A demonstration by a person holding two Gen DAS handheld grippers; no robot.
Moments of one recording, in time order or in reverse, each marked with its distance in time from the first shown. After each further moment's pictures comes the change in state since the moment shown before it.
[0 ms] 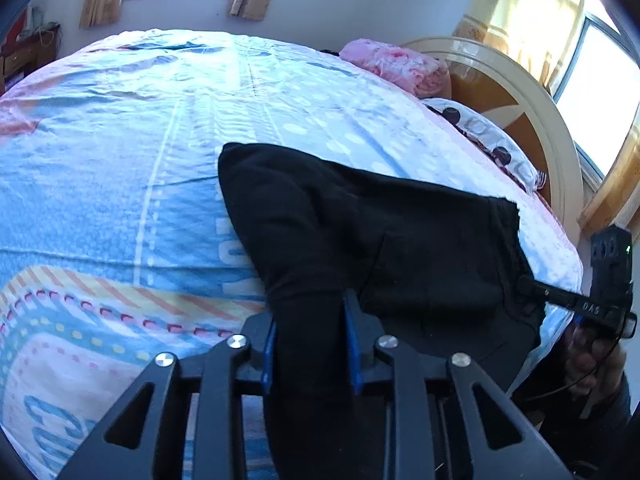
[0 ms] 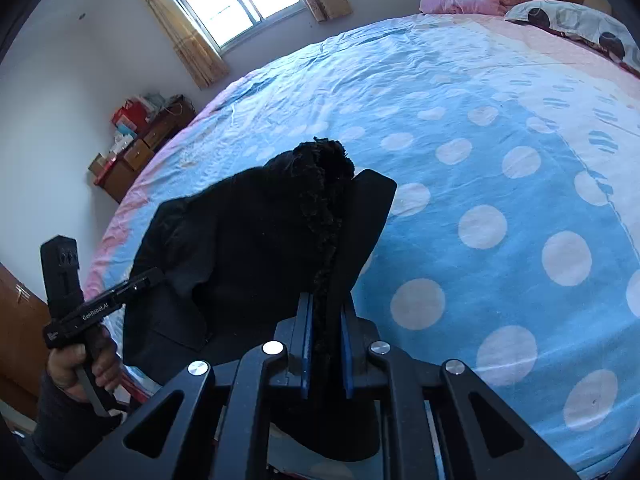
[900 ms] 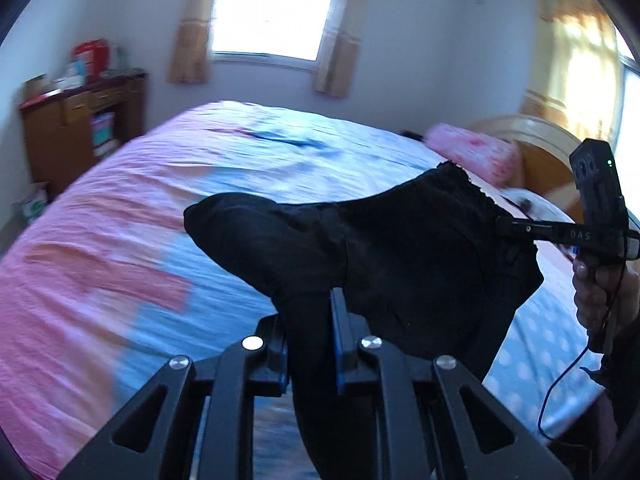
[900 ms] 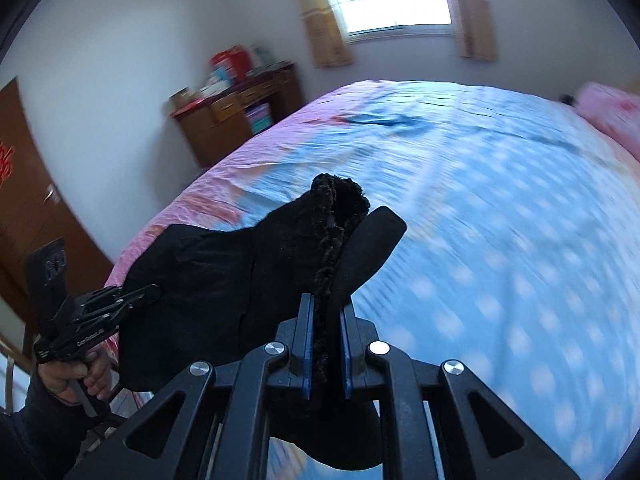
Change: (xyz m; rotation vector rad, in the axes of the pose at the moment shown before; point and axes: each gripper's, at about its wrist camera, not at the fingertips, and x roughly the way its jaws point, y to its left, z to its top) left arm -0.136 0.135 0.061 -0.100 -0.284 0.291; right arm 0.112 0.239 0.177 -0.469 0.048 0.206
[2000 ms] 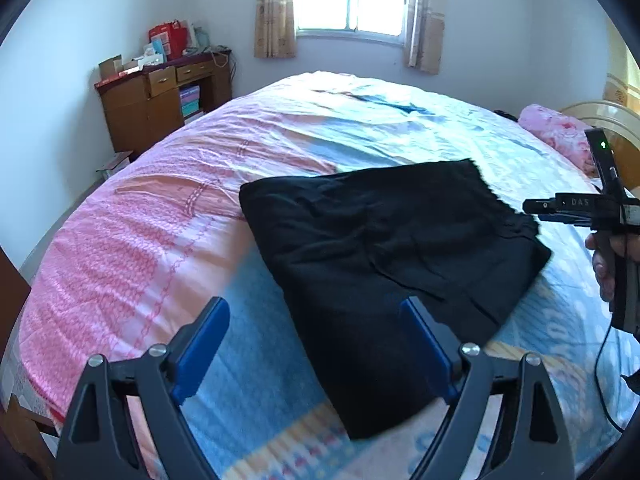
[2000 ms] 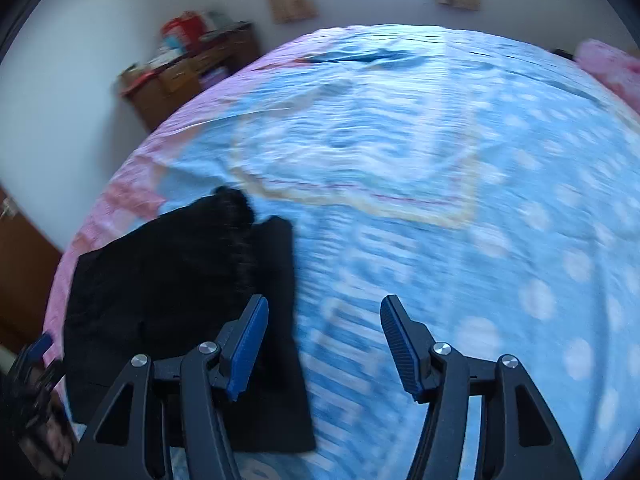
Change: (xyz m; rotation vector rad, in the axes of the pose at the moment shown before) left arm 0.011 0.042 -0.054 -0.045 0.081 0.323; right arm 0.135 -0.050 -0.004 0.157 0.132 -0.144
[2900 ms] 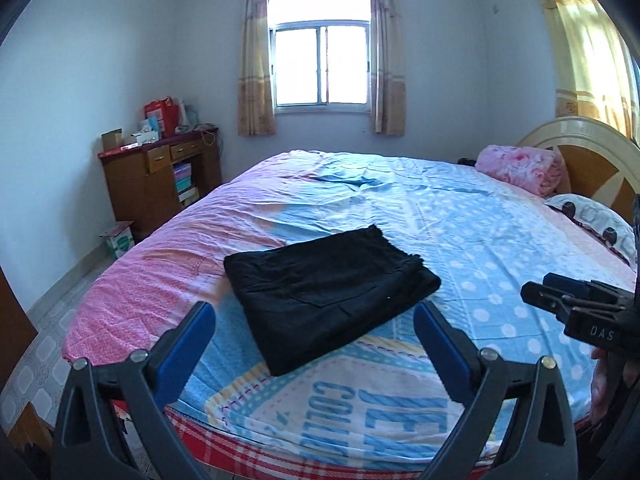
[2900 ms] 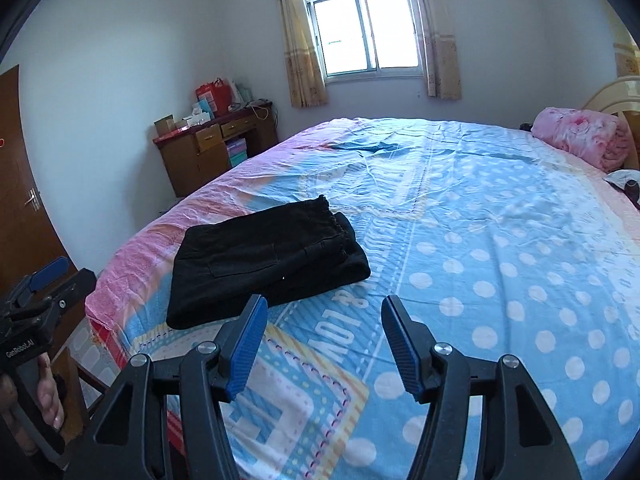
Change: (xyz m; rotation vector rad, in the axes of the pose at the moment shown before) left arm -0.165 -0.069 -0.033 0.070 -0.271 -0.026; right arm -0.216 0.084 -0.179 -0.095 -0.345 -0.039
